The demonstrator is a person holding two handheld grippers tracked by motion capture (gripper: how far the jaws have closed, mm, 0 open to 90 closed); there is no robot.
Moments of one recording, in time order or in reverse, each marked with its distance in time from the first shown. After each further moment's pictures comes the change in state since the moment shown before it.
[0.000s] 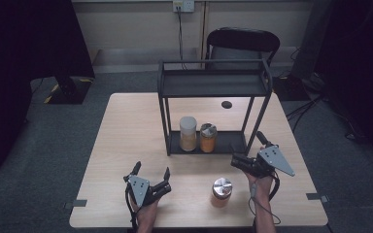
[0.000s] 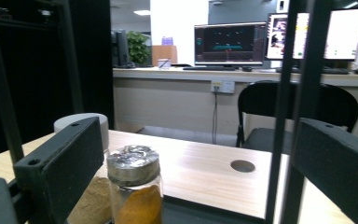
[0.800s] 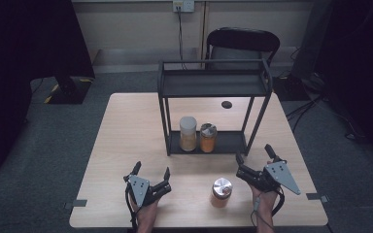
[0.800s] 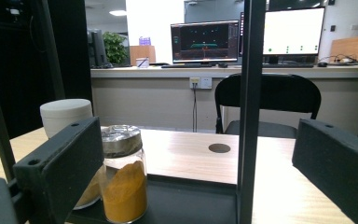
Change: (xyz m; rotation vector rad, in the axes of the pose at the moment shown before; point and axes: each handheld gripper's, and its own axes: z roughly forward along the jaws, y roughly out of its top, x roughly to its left) left arm 0.000 0.001 0.000 0.003 -0.001 -0.002; right arm 0.016 -0.018 -0.034 -0.004 -0.099 0.004
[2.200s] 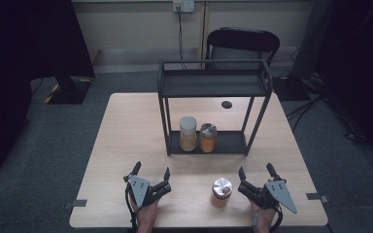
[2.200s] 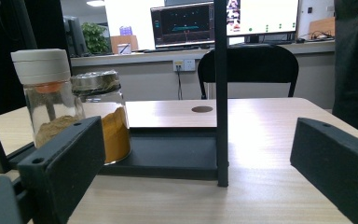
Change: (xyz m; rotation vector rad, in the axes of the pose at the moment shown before) left arm 0.000 -0.001 0.000 -0.004 0.000 0.001; right arm 0.006 -0.051 -0.027 0.046 -0.076 0.043
